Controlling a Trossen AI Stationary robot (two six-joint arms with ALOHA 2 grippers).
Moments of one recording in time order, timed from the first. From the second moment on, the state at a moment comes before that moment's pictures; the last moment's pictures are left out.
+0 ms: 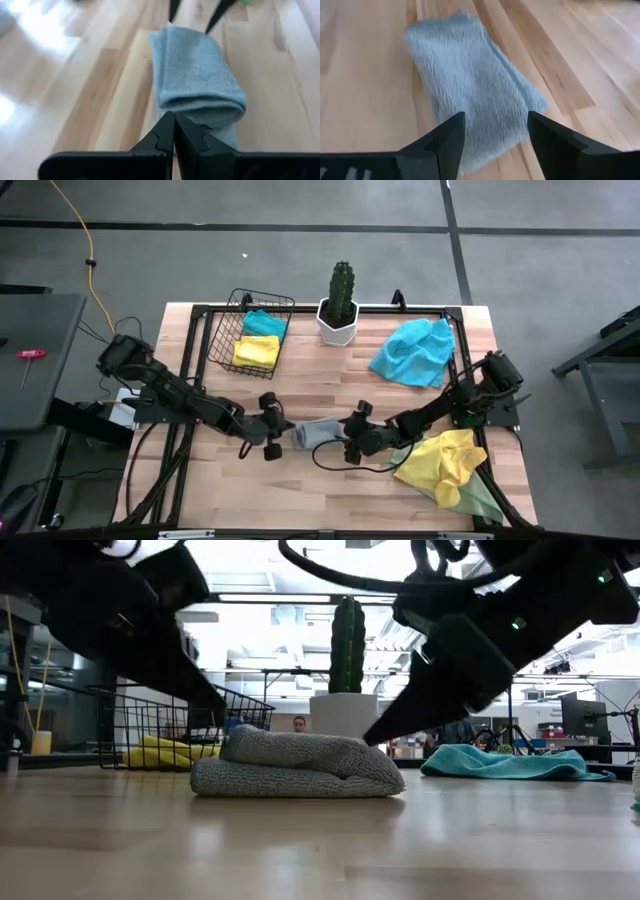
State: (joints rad) left arm -0.33 1.48 0.57 0.16 -0.50 -0.38; right arm 0.42 1.80 0.81 0.25 0.54 0.38
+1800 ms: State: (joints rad) left arm -0.30 1.76 0.64 0.26 -0.41 -0.28; right arm 0.30 1.82 0.81 0.51 0.24 0.06
